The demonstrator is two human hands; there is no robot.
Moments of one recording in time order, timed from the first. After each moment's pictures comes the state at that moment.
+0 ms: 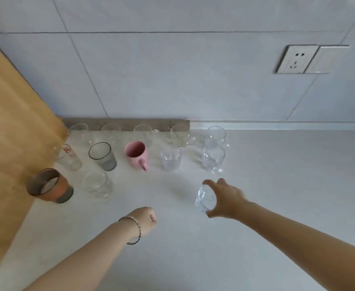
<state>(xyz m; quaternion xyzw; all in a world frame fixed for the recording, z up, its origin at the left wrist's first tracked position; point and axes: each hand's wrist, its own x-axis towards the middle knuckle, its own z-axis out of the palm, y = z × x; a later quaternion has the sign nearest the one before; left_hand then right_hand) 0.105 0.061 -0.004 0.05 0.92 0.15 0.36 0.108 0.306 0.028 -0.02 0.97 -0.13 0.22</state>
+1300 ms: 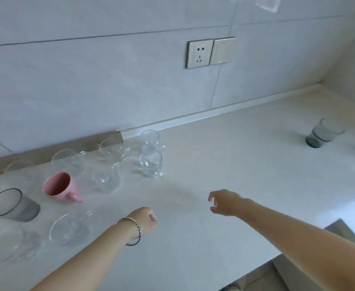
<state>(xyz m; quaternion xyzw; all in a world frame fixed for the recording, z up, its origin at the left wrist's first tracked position) 0.071 0.176 -0.016 0.19 0.89 0.14 0.39 0.153 0.421 -0.003 0.17 0.92 -0.13 0.34</state>
